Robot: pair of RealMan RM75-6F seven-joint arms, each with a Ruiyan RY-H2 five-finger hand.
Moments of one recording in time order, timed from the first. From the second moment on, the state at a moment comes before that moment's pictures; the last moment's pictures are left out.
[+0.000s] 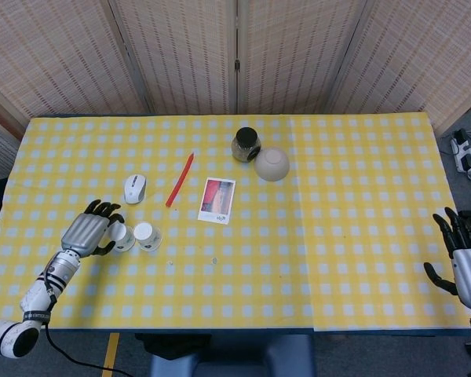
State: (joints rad) left arm -0.62 -1.25 -0.07 -1.45 1.22 0.89 0.15; right arm 0.07 -1.02 0.08 -1.65 -1.47 1.48 -0.01
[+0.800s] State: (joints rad) left arm -0.58 -1.18 -0.09 -1.56 1.22 0.98 0.15; right arm 0.06 -1.01 0.08 -1.67 -1.47 1.48 -0.01
